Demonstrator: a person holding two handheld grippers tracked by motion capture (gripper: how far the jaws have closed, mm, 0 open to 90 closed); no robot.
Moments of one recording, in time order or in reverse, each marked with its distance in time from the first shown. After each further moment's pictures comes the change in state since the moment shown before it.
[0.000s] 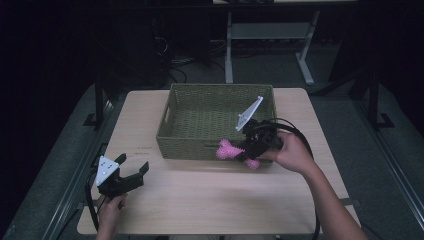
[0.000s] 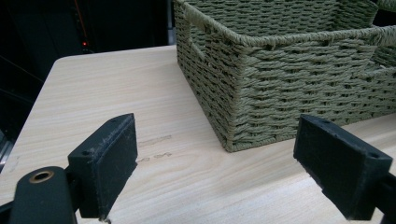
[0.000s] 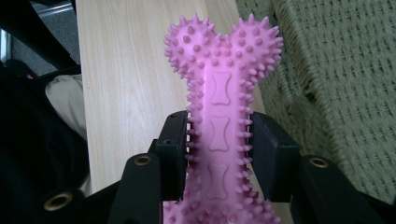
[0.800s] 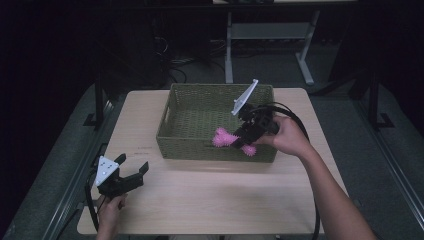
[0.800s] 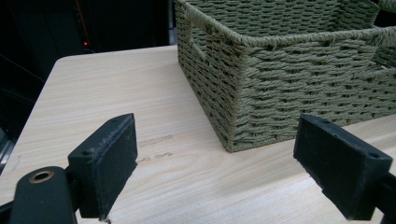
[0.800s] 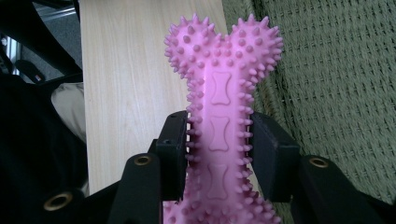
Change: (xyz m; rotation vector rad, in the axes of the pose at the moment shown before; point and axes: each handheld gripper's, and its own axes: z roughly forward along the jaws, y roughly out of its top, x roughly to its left) left arm 0.000 0.000 0.000 0.001 0.001 -0.006; right arm -0.023 0.027 -0.016 0.005 0.028 -0.025
